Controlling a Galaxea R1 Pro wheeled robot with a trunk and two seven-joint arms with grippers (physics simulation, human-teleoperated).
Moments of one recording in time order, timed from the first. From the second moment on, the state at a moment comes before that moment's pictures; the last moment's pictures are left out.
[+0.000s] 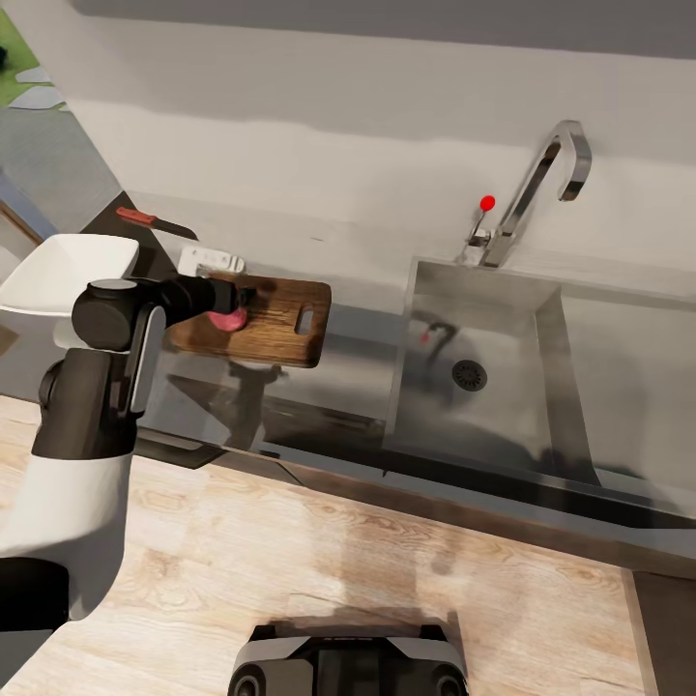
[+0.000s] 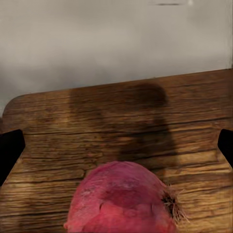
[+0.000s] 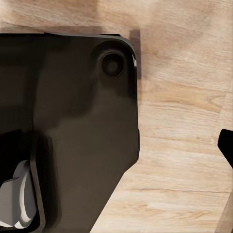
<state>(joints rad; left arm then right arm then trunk) -1.11 0.12 -0.12 -1.54 -0.05 1.01 -0.24 -0.03 0.08 0.05 -0.35 0.02 -0.43 -0.23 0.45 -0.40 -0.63</state>
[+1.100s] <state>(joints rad) -1.11 0.12 -0.10 -1.55 -0.05 1.01 -0.24 -0.03 0.08 0.05 -0.35 0.02 -0.43 -0.23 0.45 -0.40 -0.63</state>
